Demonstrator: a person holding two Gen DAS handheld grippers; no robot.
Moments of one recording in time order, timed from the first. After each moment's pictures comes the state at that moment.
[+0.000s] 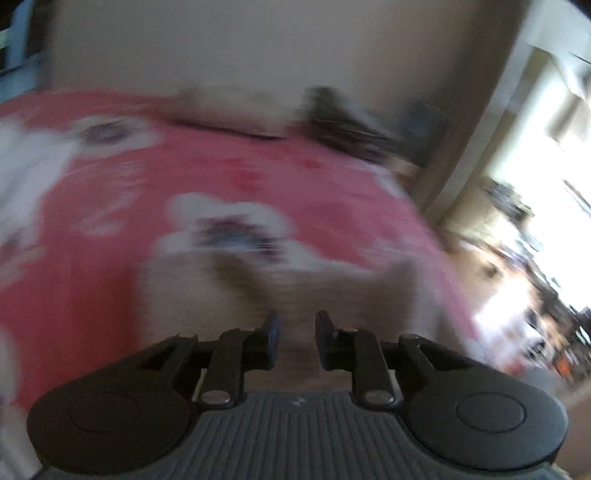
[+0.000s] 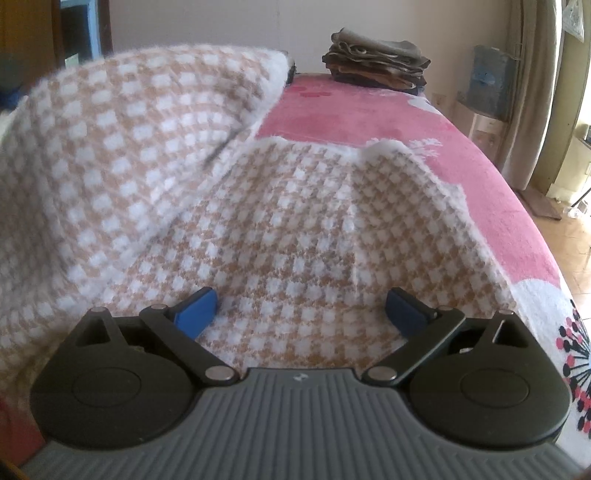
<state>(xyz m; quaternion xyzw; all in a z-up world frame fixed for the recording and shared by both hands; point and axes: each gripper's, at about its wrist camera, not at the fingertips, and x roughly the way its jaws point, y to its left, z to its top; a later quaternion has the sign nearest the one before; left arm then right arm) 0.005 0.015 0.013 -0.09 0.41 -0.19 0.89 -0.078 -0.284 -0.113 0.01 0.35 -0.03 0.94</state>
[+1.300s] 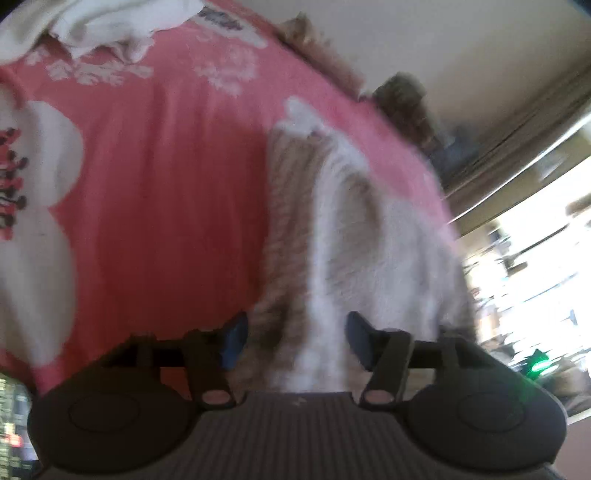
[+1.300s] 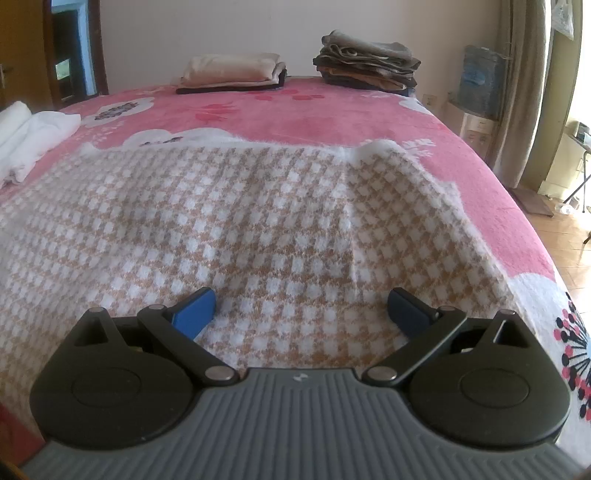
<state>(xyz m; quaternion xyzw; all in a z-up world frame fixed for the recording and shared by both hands) -0.034 0.126 -0.098 -0.25 0.48 -0.19 0.82 -0.080 -0.280 -0.114 0.02 0.34 -0.05 0.94</state>
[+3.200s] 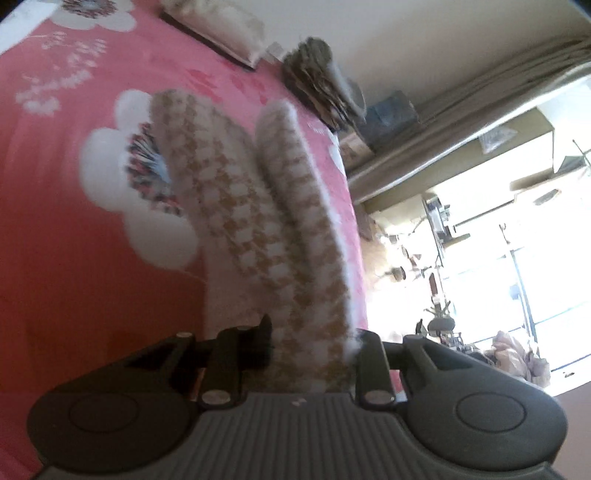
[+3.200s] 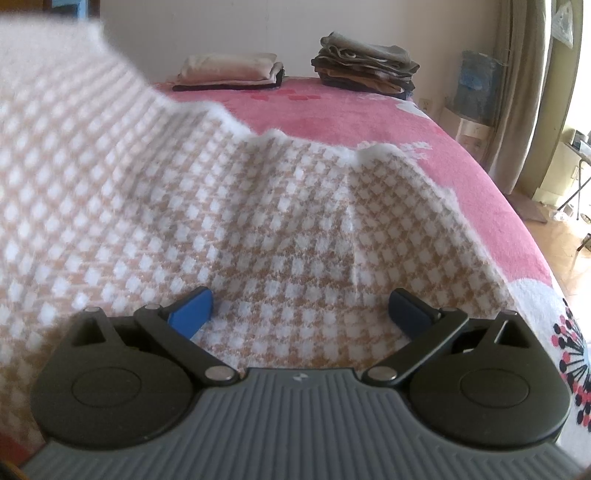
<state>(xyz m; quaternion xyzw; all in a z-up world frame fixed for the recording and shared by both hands) 0.016 -0.027 0.016 -0.27 0.51 -0.30 0.76 -0.075 -0.278 -0.117 0.00 0.34 -0.06 0.94</state>
